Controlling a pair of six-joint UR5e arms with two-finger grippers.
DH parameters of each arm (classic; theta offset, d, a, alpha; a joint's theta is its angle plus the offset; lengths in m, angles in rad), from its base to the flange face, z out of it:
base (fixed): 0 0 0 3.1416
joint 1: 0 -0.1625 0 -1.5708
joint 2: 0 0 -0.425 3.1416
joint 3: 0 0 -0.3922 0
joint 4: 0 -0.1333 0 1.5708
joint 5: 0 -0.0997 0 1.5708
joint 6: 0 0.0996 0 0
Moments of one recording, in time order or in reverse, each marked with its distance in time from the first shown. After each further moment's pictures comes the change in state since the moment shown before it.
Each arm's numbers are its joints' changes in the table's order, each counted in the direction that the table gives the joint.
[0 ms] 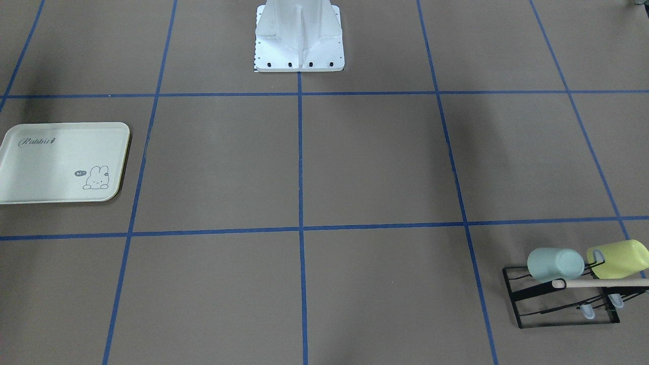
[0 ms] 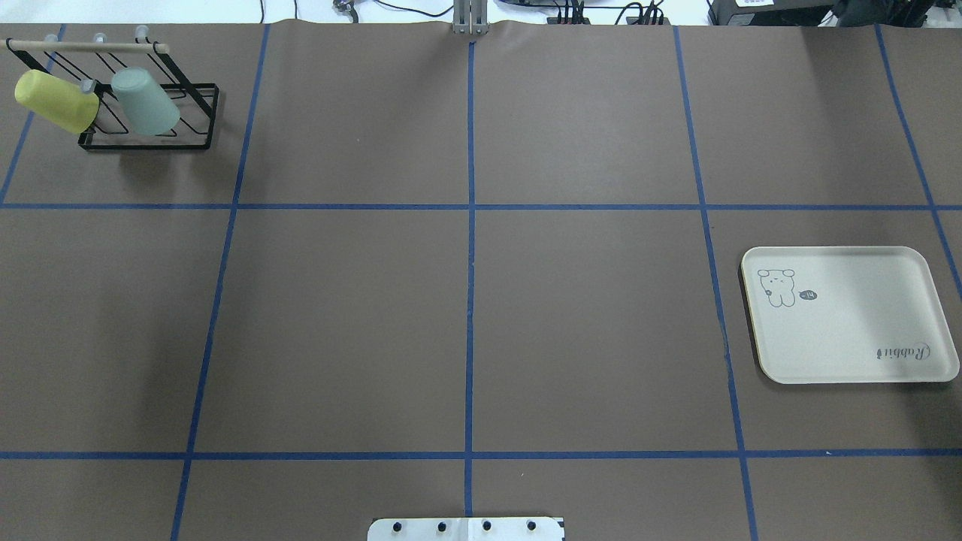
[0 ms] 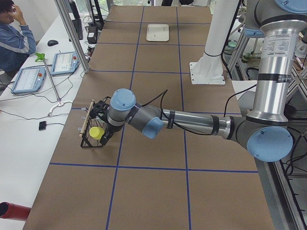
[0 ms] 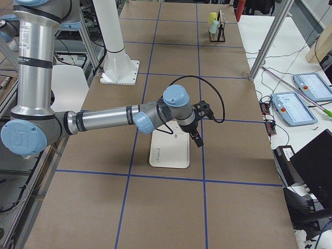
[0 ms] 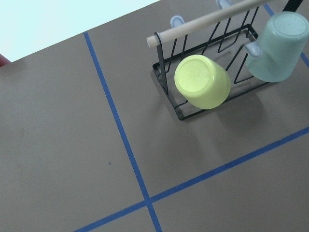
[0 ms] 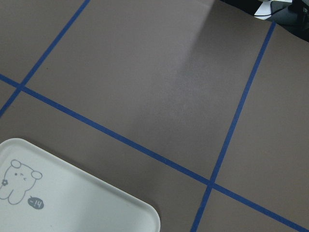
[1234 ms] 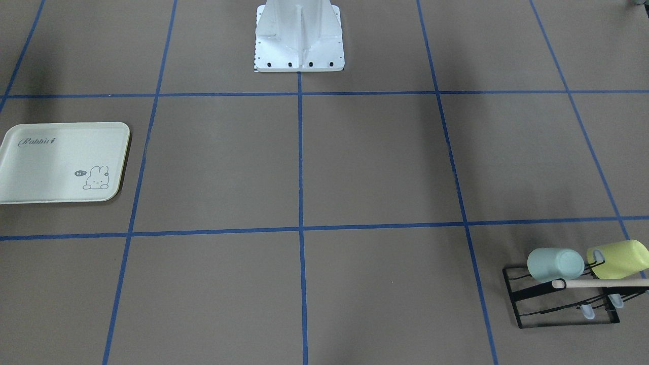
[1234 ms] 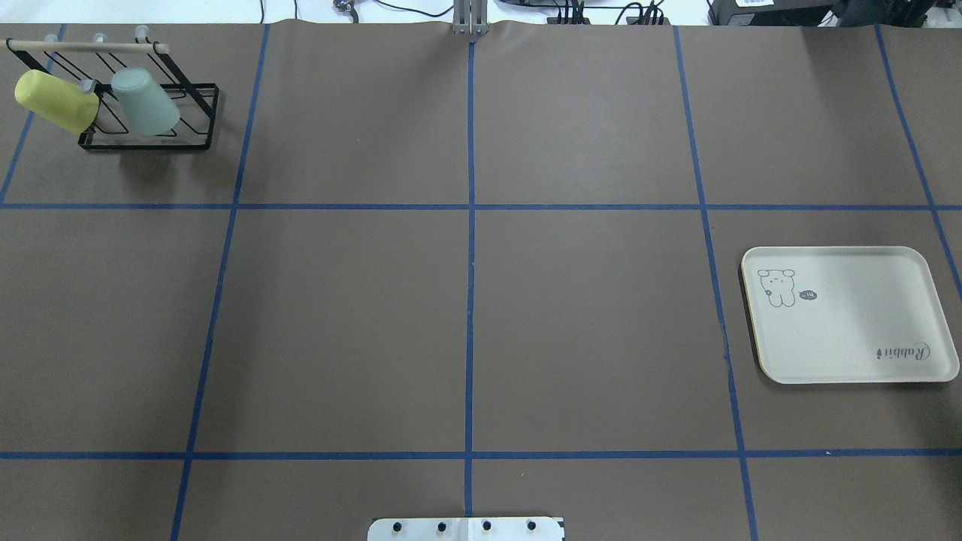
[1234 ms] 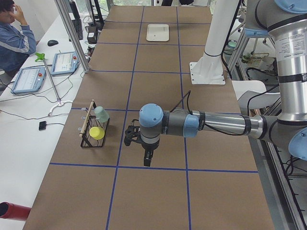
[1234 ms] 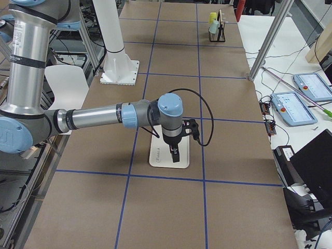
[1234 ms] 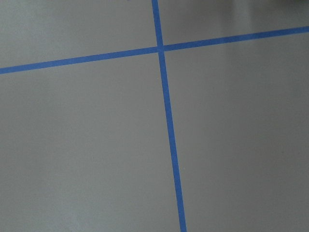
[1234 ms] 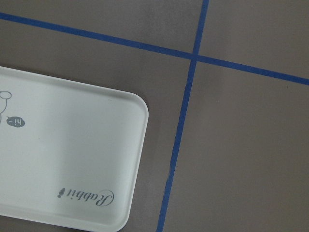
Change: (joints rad) left arm 0.057 0.311 0.258 -0.493 -0.005 0.181; right arm -0.080 -0.101 -0.101 0.412 0.013 -0.168
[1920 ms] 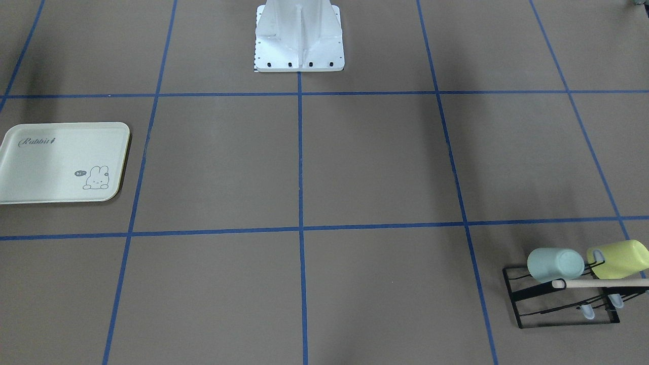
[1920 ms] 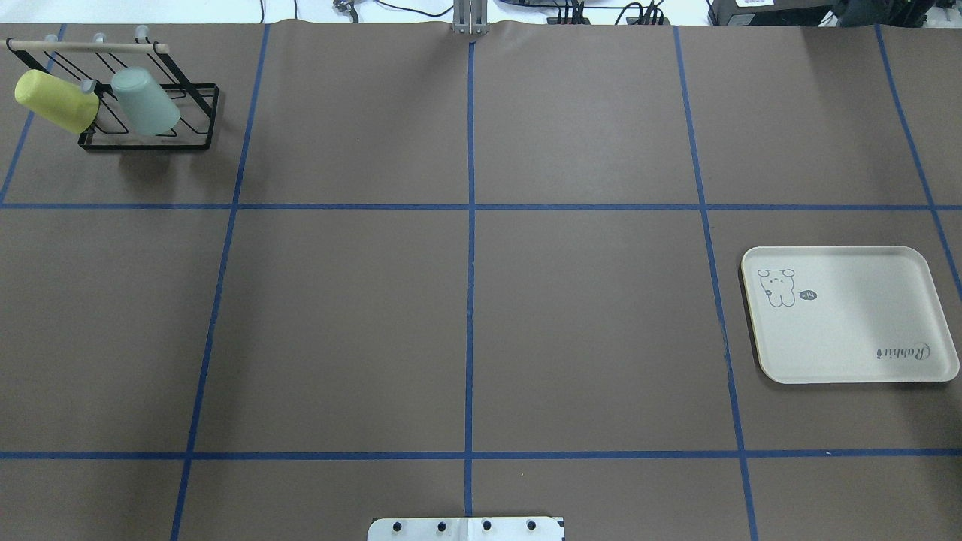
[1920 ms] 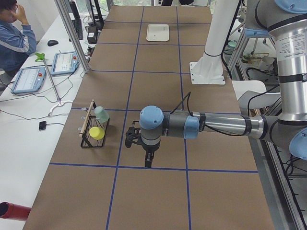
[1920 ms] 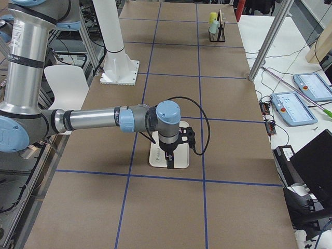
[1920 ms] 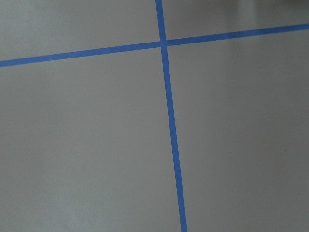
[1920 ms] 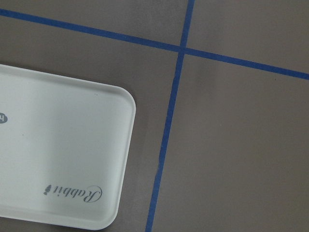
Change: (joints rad) left arm 0.001 0.013 -0.013 0.000 0.010 0.004; right arm 0.001 -0.037 0.035 0.054 0.007 -0.004
